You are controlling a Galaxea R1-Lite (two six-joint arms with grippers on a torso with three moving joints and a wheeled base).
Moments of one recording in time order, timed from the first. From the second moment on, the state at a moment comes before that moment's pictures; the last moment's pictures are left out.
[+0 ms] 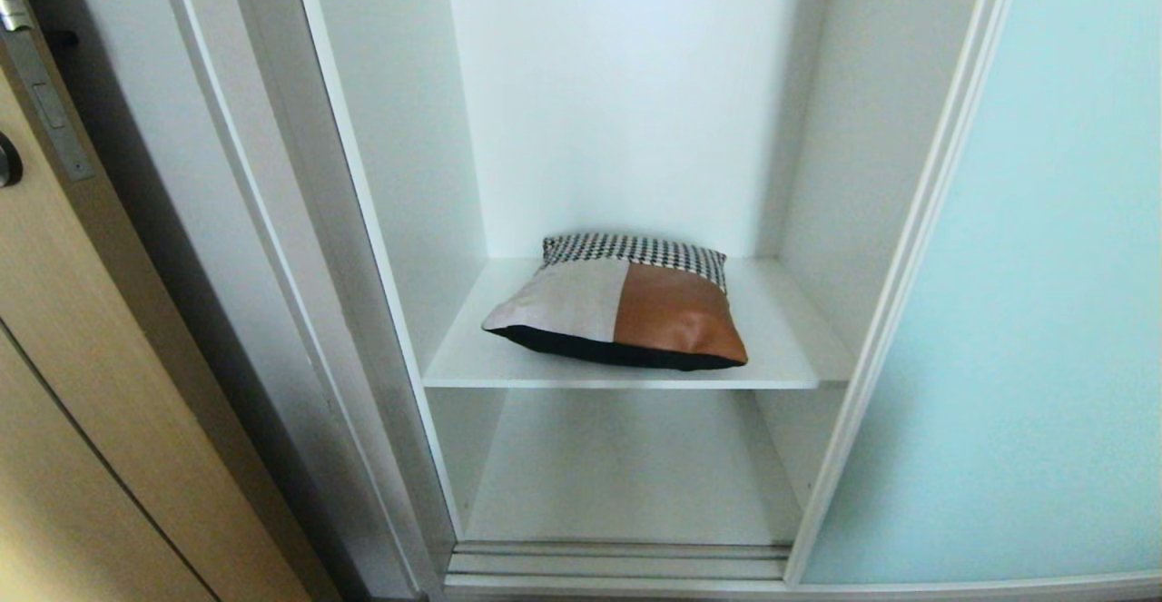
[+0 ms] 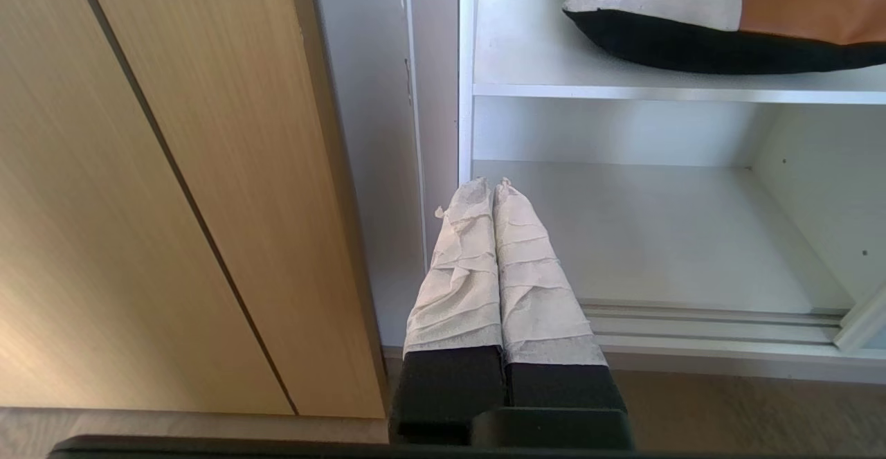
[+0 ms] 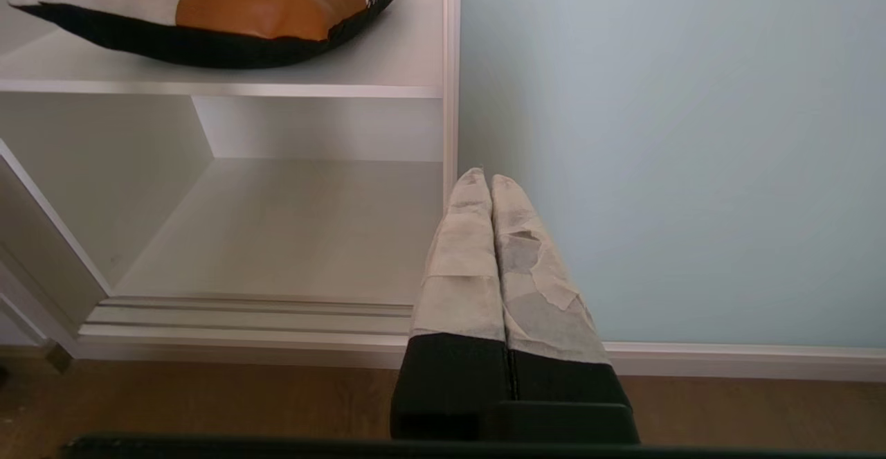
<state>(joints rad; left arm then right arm) 0.00 0.00 0.00 0.01 0.00 0.01 0.00 0.00 0.00 0.00 -0.03 0.02</state>
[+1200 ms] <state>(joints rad) 0.00 0.00 0.00 0.01 0.00 0.01 0.00 0.00 -0.02 -0.03 -0.03 -0.05</state>
